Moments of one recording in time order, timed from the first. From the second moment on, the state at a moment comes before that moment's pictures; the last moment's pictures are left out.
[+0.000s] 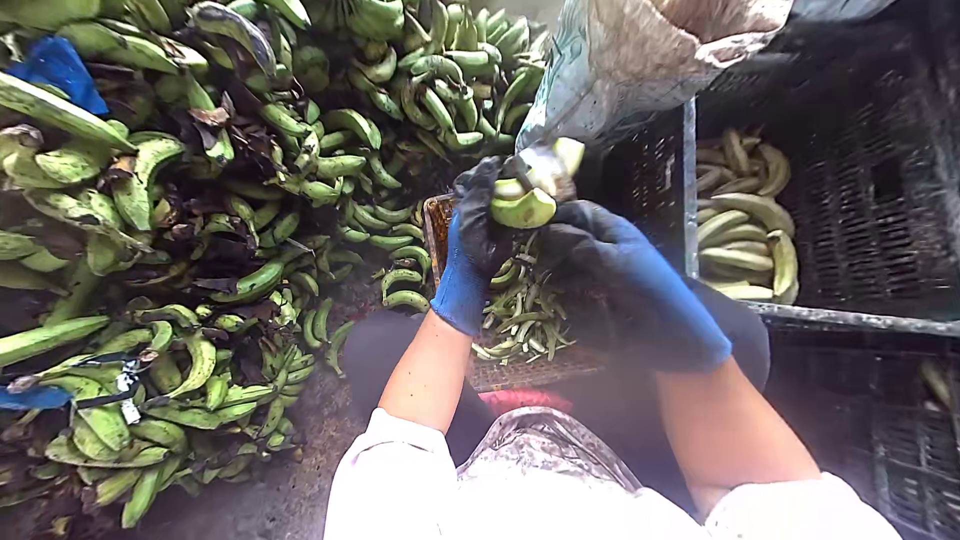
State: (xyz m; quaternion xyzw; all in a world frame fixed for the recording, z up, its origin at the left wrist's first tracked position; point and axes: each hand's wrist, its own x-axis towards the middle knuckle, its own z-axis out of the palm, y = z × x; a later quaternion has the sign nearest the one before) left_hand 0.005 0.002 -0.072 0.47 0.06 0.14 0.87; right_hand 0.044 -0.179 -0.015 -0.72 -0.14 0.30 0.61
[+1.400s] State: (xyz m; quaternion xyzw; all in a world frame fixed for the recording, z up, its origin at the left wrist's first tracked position) left_hand 0.052 0.021 -0.286 0.87 0.24 -0.19 0.38; right_hand 0.069 -0.247 -0.038 -0.35 -0.09 0.12 0.93
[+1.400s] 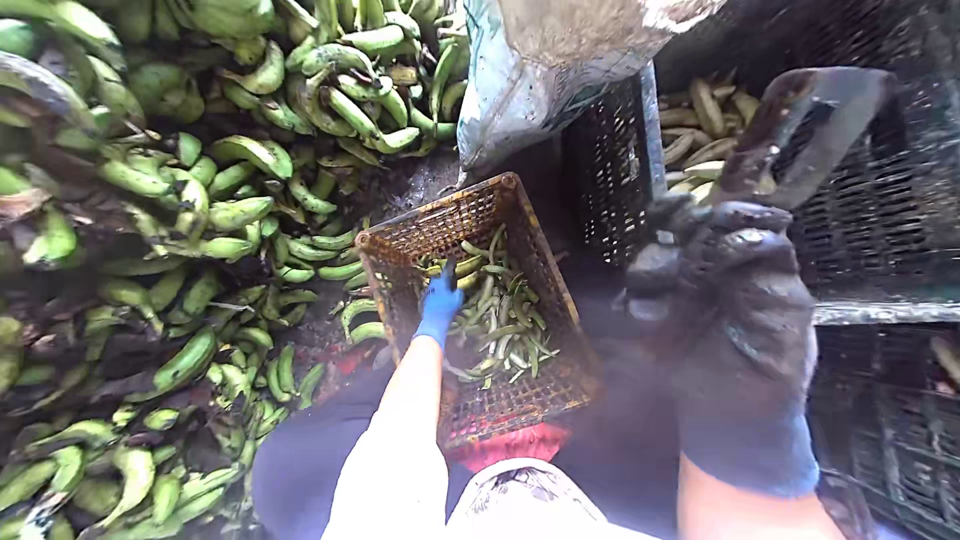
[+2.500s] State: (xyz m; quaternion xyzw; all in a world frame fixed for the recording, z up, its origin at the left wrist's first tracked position) left_hand -0.030 0.018 -0.059 0.54 0.09 0.07 0.83; right_hand -0.010 -0.183 -0.079 -0.74 -0.06 0.21 0.64
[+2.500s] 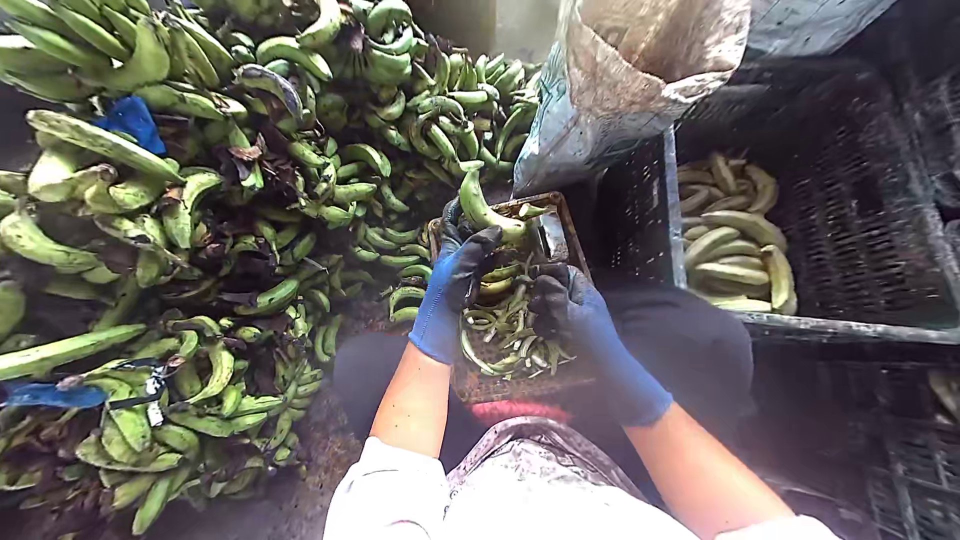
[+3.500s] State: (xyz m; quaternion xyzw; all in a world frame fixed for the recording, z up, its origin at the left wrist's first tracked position) left_hand -0.015 0.032 -0.039 0.56 0.15 0.16 0.80; right_hand -0.025 -0.169 -0.074 -0.70 -0.13 0.11 0.69
